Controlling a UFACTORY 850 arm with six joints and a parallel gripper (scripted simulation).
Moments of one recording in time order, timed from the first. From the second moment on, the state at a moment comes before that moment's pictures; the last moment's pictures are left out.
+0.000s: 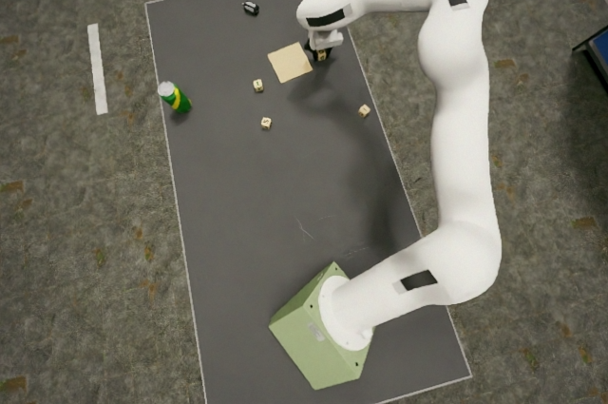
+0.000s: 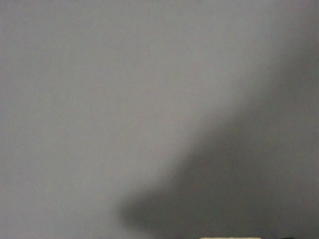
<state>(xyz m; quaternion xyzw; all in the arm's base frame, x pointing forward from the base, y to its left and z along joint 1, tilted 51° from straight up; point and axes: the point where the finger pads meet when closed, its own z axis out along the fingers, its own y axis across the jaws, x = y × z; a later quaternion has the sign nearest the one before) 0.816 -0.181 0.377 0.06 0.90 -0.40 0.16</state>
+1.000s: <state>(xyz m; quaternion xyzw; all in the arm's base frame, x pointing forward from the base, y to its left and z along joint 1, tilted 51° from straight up) 0.796 -0.118 0.431 0.06 0.90 -0.40 0.16</state>
